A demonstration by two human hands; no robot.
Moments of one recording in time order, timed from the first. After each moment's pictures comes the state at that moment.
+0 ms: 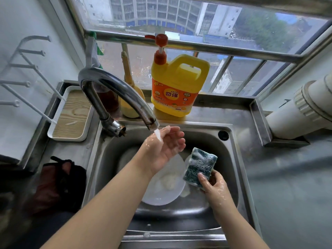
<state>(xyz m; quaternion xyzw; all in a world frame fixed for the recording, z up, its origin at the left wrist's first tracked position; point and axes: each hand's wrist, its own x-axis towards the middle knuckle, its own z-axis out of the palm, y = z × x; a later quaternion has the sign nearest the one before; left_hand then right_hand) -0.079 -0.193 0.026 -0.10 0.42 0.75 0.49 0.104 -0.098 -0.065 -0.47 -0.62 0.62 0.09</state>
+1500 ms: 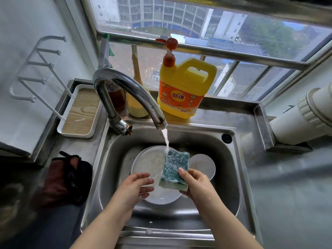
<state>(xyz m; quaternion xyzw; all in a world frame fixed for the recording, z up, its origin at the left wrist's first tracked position) -0.034 -0.296 -0.020 -0.17 0.64 0.60 0.45 0.059 -0.139 -0.017 -0.45 -0.53 0.72 -0.03</state>
